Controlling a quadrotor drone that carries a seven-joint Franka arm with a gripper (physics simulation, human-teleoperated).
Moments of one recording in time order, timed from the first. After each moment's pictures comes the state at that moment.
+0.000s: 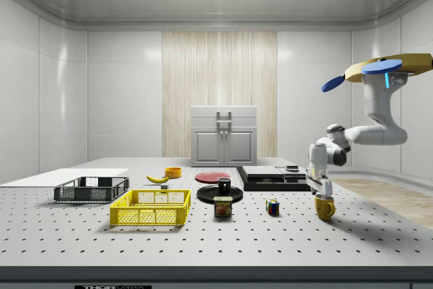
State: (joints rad) arm -1.35 -1.54 1.18 -2.73 -1.94 1.70 1.75
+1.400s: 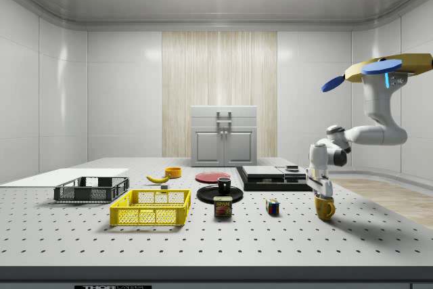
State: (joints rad) arm -1.35 -1.51 1.17 -2.73 -1.96 1.67 1.75
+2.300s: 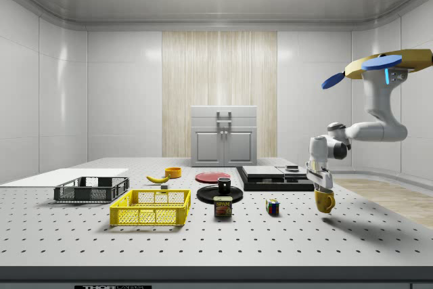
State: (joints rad) arm -1.33 -1.51 1.24 -2.75 -1.90 1.64 1.75
